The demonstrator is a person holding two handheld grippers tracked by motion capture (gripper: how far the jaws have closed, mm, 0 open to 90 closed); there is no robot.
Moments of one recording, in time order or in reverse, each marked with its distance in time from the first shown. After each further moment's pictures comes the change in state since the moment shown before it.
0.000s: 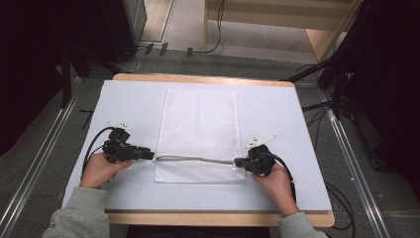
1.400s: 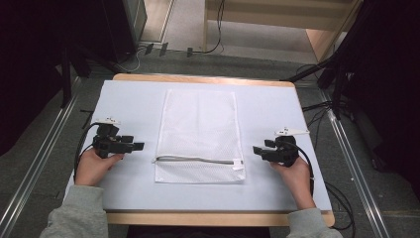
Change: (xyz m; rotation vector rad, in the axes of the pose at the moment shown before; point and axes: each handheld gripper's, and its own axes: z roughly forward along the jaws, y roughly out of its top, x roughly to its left) left arm 0.024 -0.002 -0.017 -0.102 0.224 -0.029; right arm -0.063 -0.018 -0.034 -0.184 -0.175 0.190
